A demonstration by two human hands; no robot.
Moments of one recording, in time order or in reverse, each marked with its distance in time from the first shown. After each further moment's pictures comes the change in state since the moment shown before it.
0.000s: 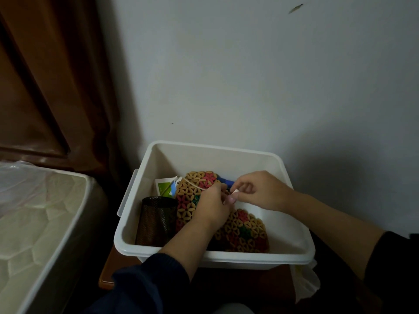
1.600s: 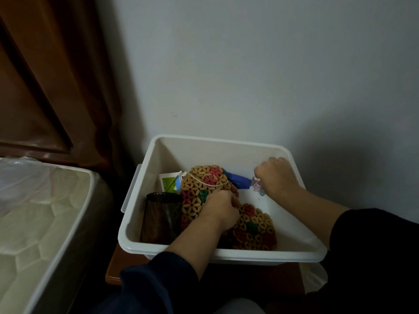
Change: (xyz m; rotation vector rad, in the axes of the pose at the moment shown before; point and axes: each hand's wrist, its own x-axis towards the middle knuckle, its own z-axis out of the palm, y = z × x) left_hand 0.004 -0.009 0.004 0.328 -0.217 -0.064; right_hand 0.030 0.018 0.005 -1.156 0.017 0.192
